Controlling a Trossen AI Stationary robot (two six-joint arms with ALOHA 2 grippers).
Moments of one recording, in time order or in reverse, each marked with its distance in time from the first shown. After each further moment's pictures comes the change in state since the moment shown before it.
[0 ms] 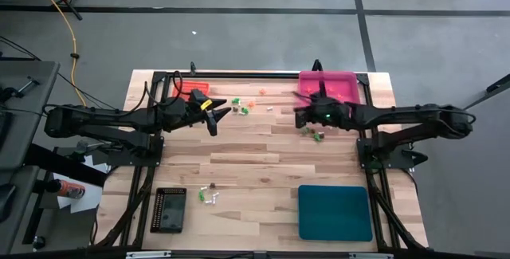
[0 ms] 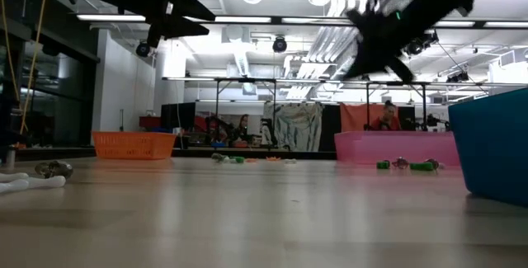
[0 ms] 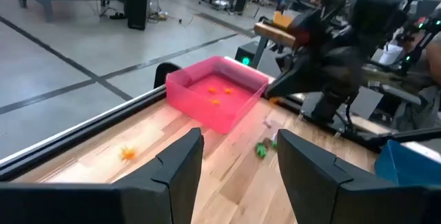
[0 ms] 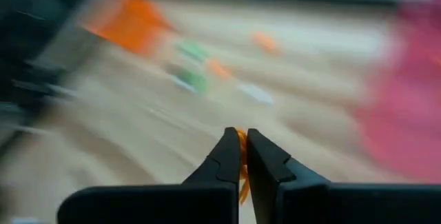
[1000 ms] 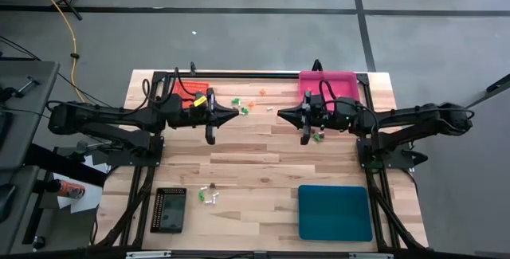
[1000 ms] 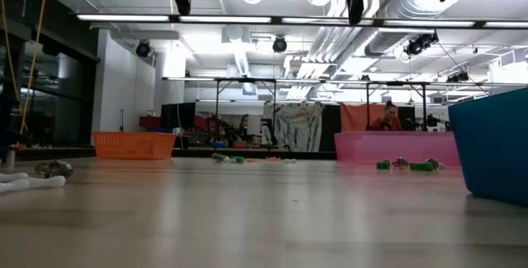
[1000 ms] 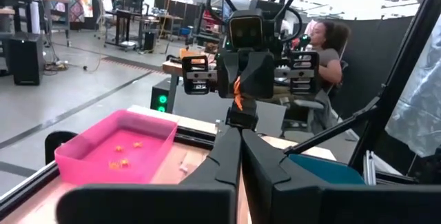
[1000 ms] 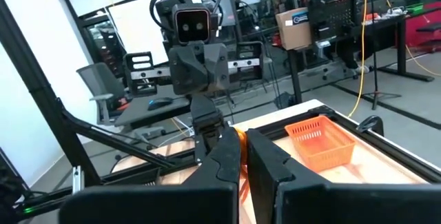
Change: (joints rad) left arm -0.028 0.082 0.081 0.224 0.301 0.132; right arm 0.118 0.006 0.002 0.627 -0.281 -0.514
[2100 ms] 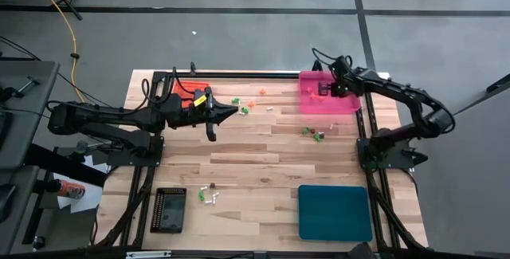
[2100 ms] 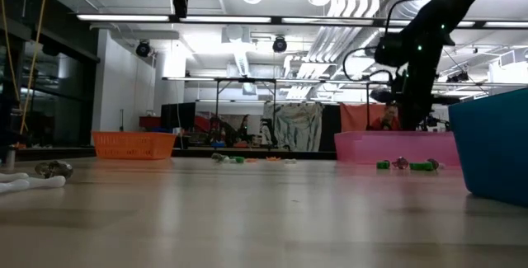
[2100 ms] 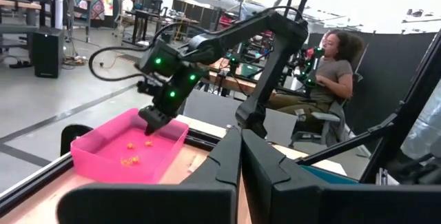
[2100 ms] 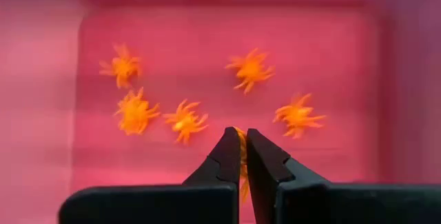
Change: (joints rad) left arm 0.000 -0.005 0.000 0.000 -0.069 -0.052; right arm -0.885 0.235 0.133 -1.128 0.083 0.314
